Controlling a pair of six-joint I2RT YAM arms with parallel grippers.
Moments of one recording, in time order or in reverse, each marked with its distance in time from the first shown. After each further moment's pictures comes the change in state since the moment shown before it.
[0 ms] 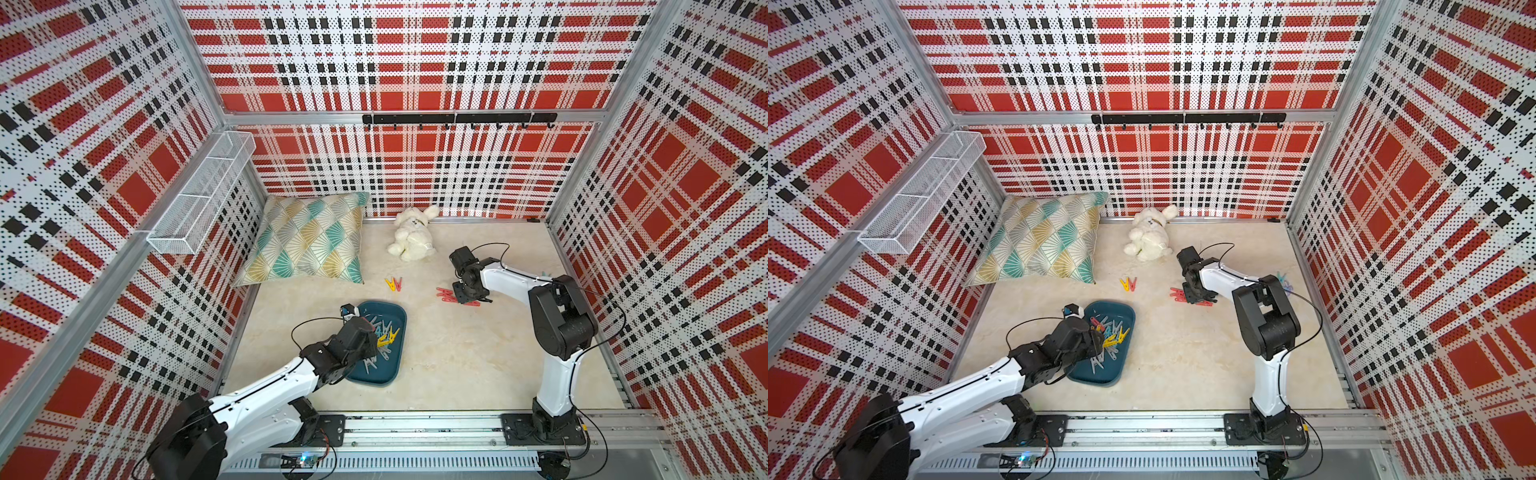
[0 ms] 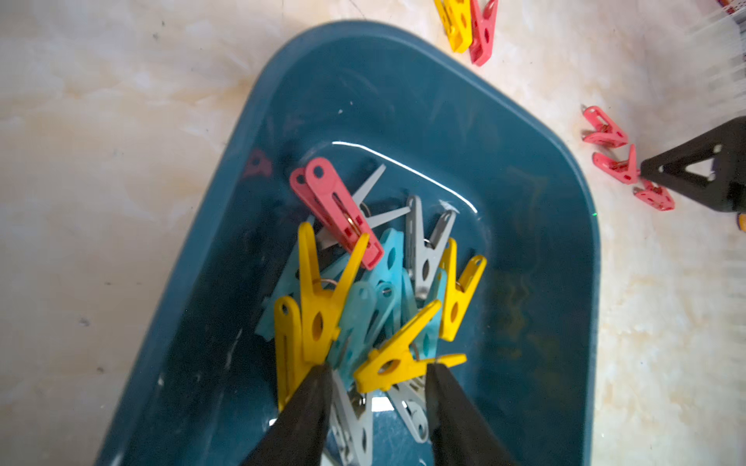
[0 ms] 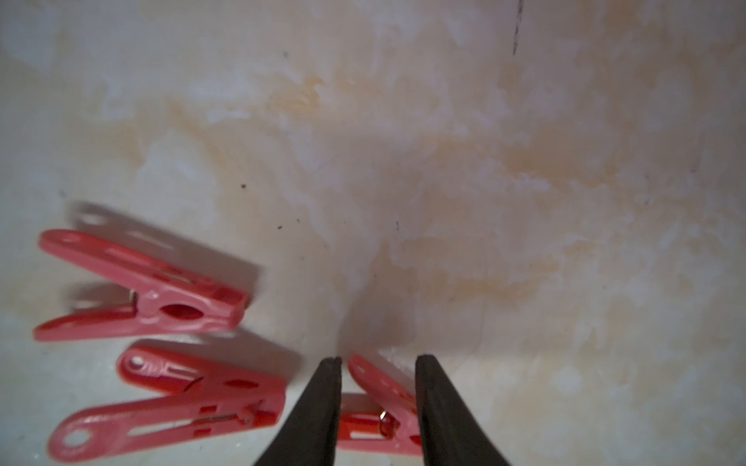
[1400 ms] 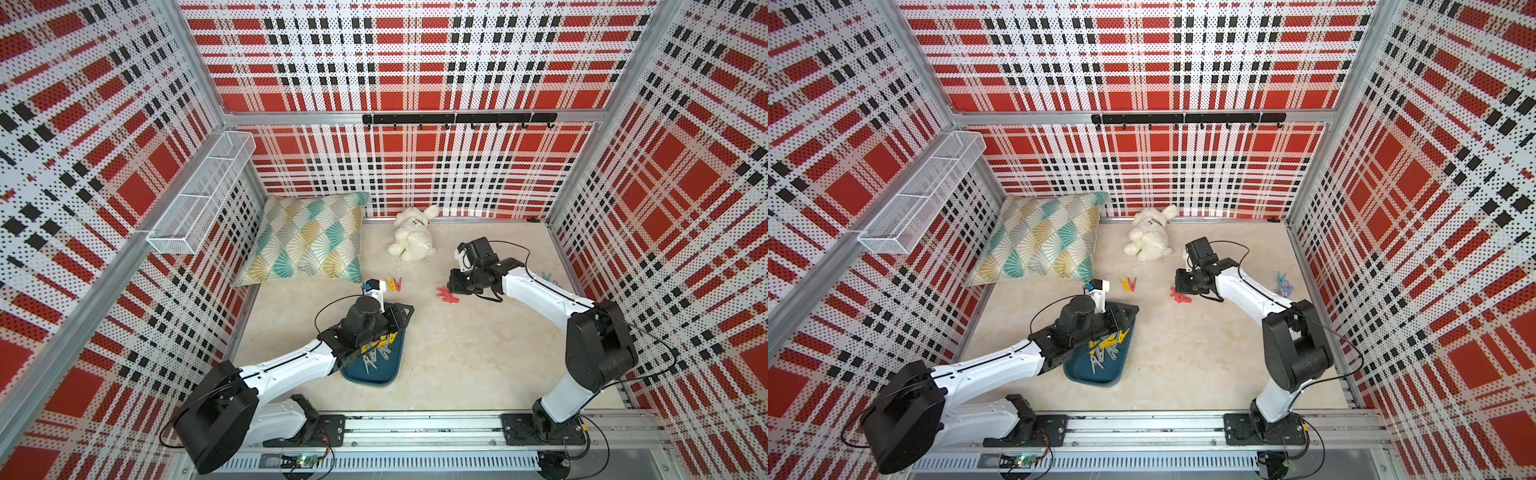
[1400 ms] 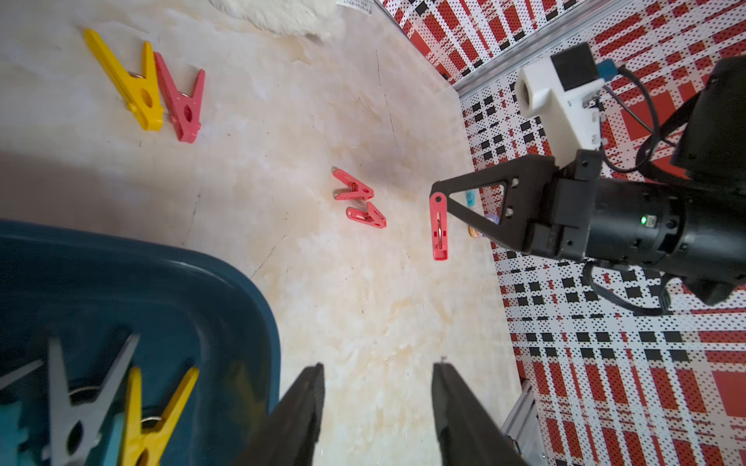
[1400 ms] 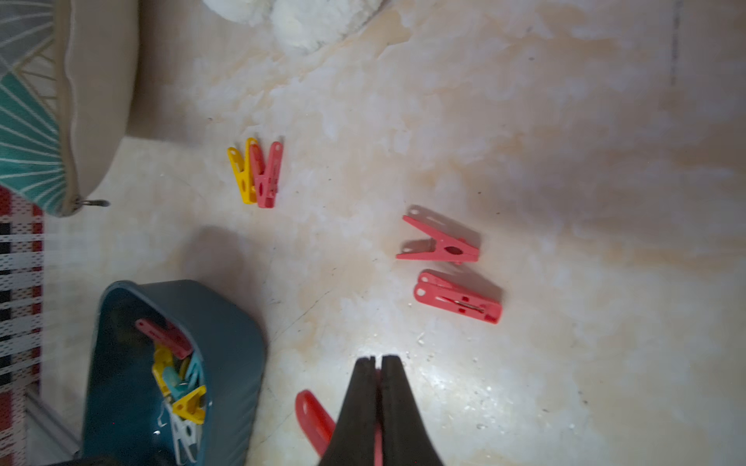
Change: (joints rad) left arm 0.002 0.248 0.117 0.555 0.299 -0.055; right arm 0.016 -0.272 -0.088 0.142 -0.491 0.264
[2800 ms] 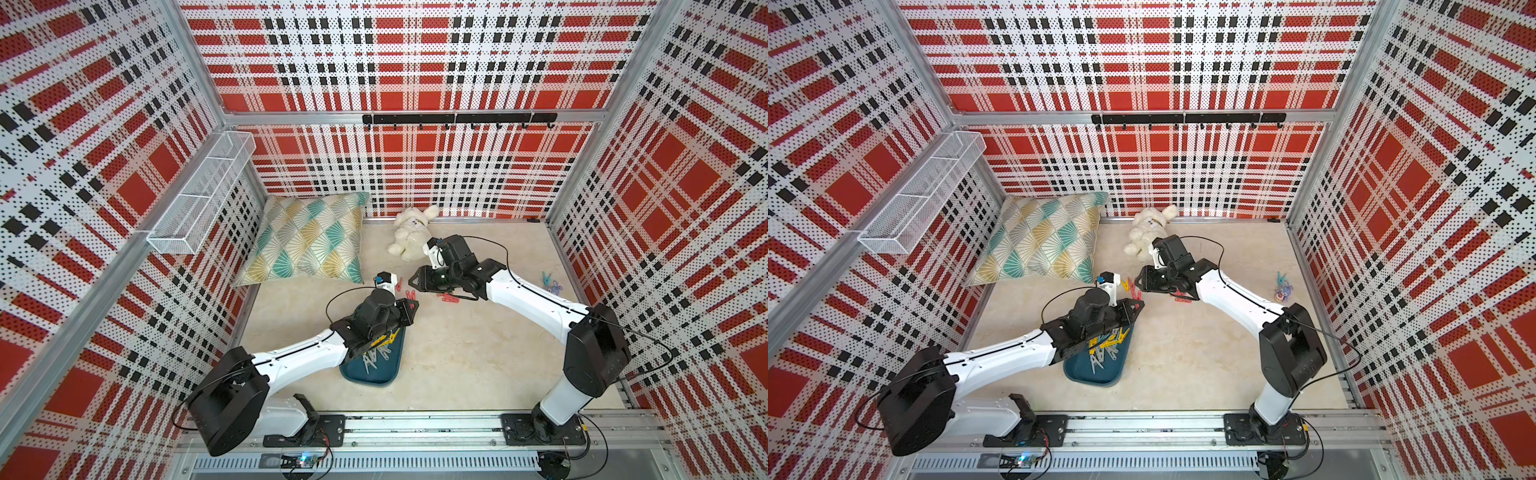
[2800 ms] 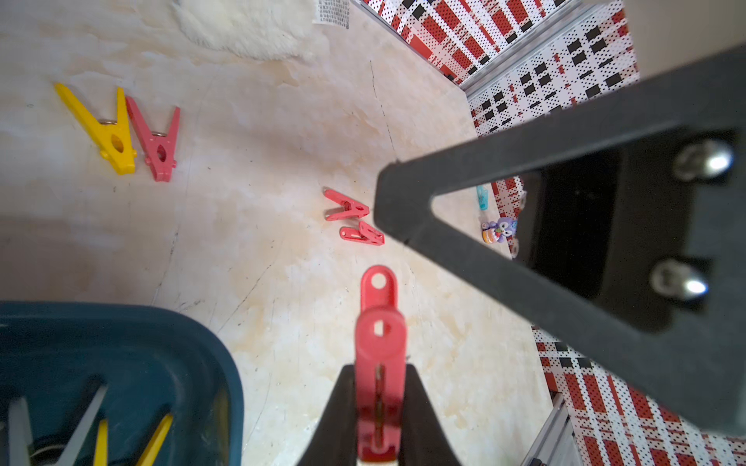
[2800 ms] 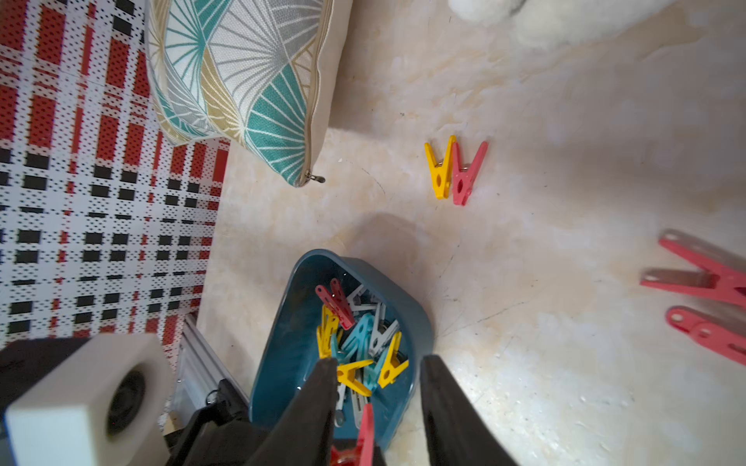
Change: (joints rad) left arm -0.059 0.068 0.119 -0.093 -0.115 0.070; right arm 0.174 0.000 0.114 0.068 -0.055 0.115
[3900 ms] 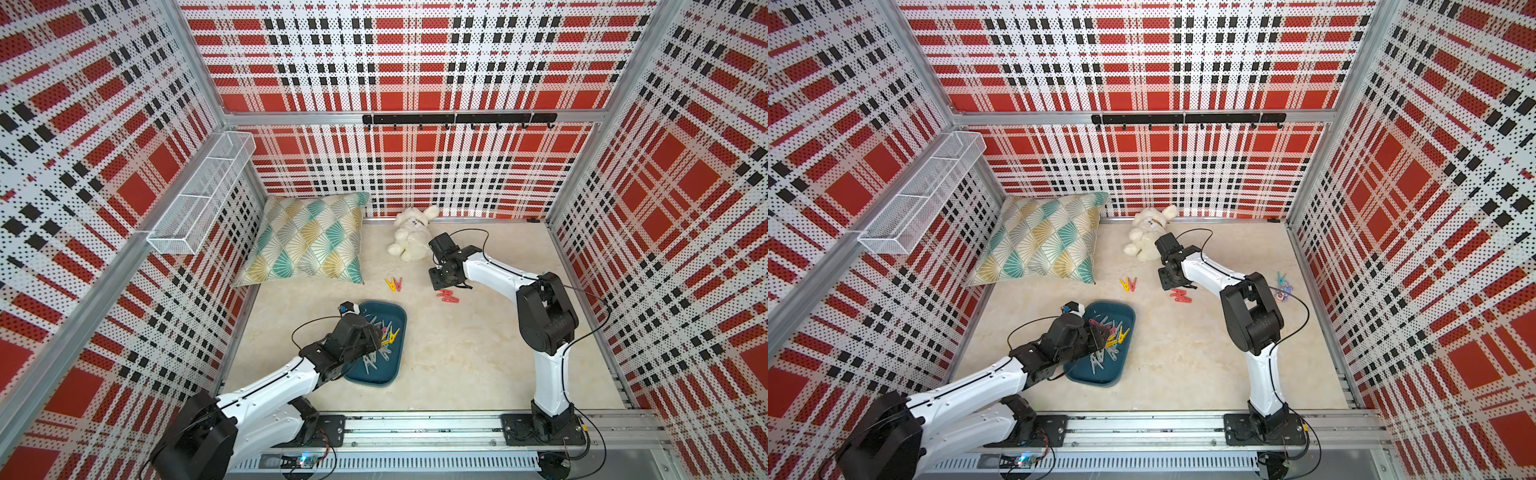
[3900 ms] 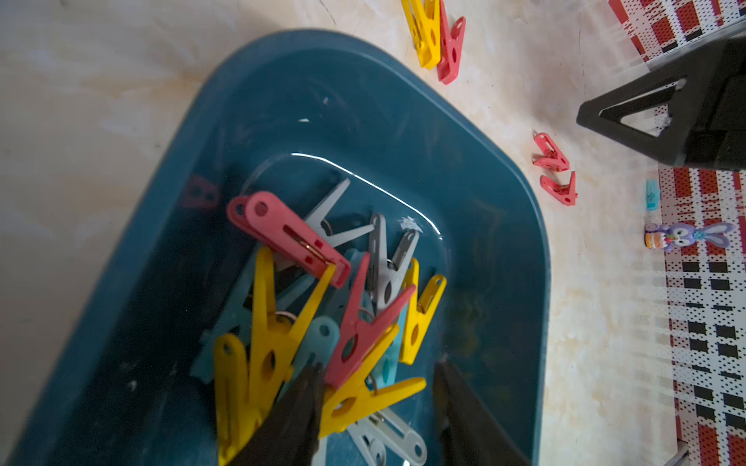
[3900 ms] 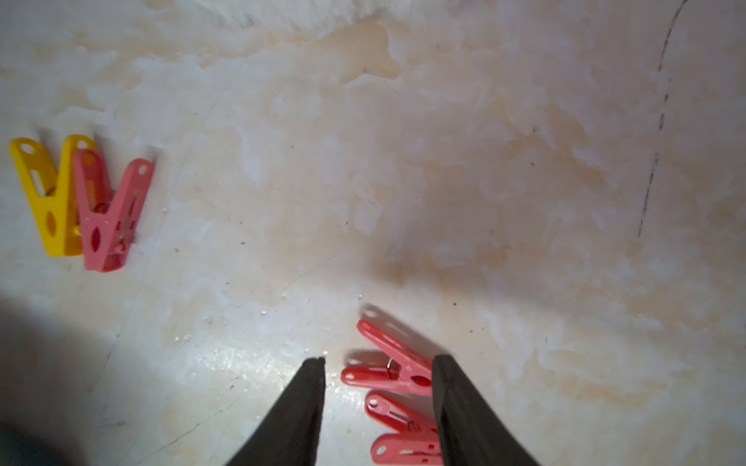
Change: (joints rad) left arm 0.146 -0.274 -0.284 -0.282 -0.045 -0.045; right arm -0.084 0.385 0.255 -0.253 0.440 -0.381
